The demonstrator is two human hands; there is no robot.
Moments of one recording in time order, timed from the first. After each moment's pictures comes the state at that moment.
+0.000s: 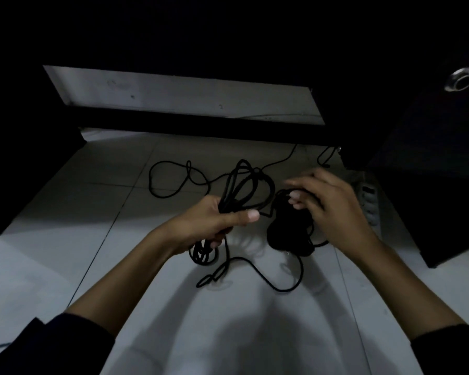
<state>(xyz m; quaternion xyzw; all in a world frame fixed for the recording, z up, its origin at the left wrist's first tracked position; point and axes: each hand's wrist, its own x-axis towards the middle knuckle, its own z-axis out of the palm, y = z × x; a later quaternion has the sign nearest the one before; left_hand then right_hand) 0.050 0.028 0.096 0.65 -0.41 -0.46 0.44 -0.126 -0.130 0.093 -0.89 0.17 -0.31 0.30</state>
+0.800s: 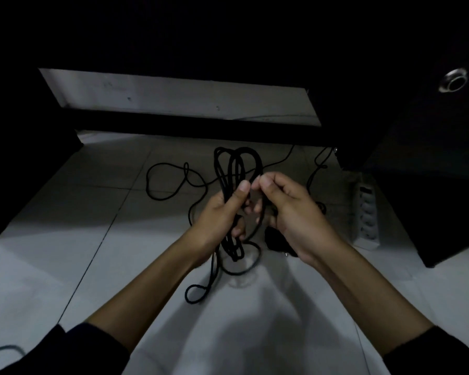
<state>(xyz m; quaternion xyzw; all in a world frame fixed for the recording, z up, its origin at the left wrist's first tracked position) 0.021 0.009 0.087 0.58 -0.37 -0.40 0.60 -0.089 -0.075 0.110 -0.65 0.24 -0.26 0.68</state>
